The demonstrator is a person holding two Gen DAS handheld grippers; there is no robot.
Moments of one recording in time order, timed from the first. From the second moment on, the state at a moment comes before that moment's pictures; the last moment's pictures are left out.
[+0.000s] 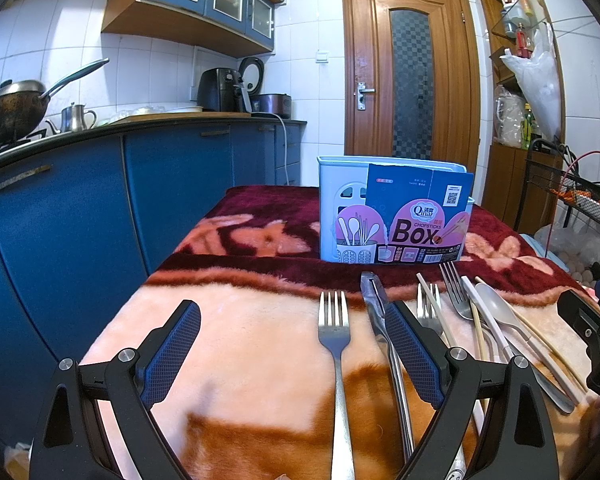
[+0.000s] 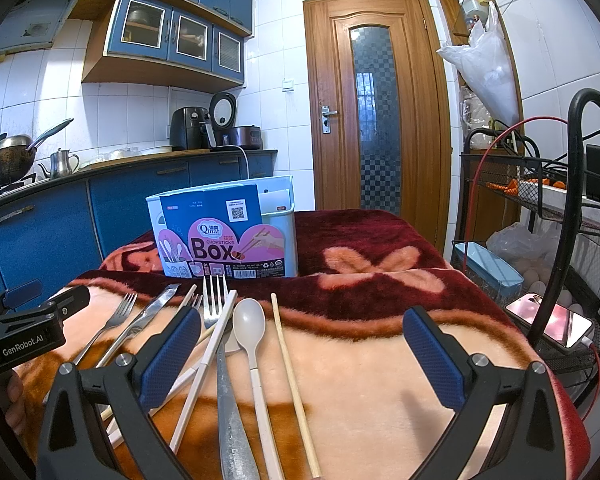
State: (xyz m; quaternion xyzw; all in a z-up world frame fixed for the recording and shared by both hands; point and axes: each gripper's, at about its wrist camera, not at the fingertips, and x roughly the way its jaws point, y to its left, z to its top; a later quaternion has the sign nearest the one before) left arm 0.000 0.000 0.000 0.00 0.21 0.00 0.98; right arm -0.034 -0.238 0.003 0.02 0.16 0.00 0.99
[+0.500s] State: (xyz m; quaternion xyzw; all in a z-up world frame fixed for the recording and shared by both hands) left arm 0.001 -0.001 0.000 0.00 0.21 0.00 0.98; right arm -0.032 -0.248 0.001 0.04 0.18 0.01 0.98
